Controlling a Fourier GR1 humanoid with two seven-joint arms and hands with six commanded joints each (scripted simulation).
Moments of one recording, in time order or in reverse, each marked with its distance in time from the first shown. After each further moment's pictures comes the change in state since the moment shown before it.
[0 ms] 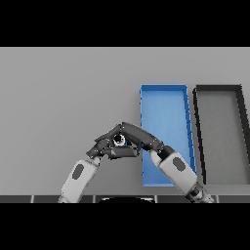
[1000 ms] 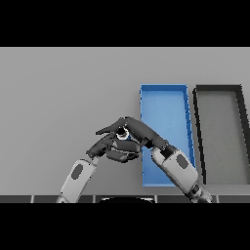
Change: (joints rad) left arm 0.001 0.021 0.006 0.022 -0.071 -0.043 0.129; right arm -0.045 0.017 -0.050 -0.035 -0.133 -0.115 0.072
